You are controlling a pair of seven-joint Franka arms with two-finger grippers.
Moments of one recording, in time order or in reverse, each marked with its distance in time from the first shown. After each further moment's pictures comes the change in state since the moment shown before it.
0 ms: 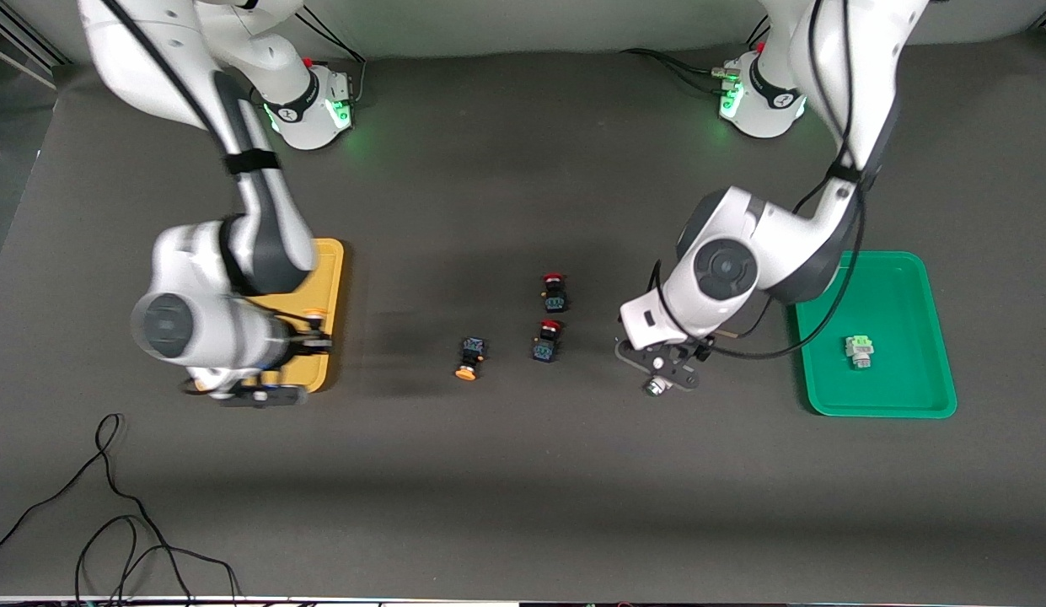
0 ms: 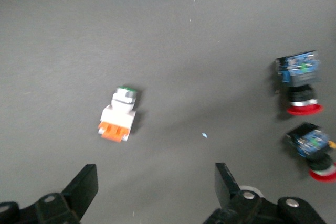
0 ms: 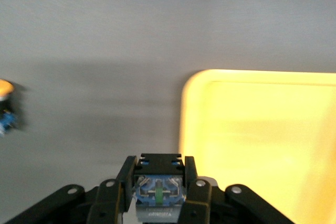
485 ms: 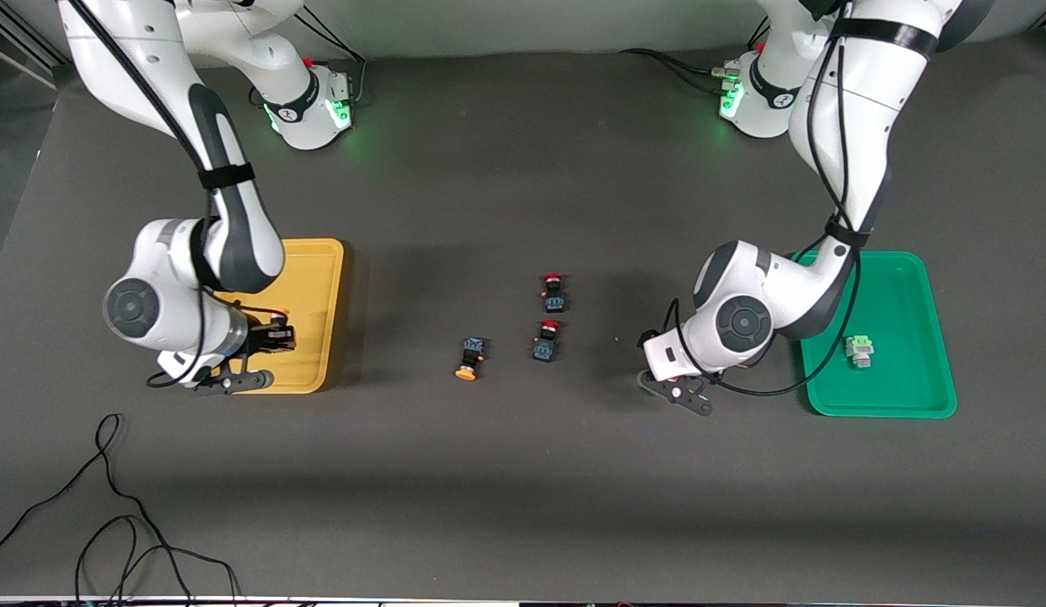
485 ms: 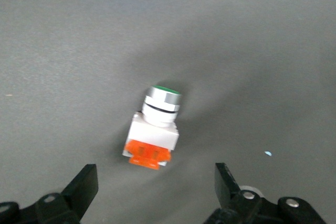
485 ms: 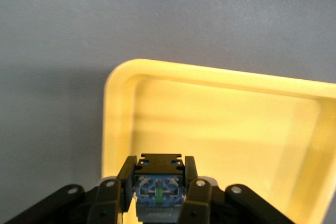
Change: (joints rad) left arm 0.078 0.124 0.006 0.002 0.000 0.089 0.071; right arm 0.004 -0.025 -0.053 -0.293 0.000 0.348 -0.160
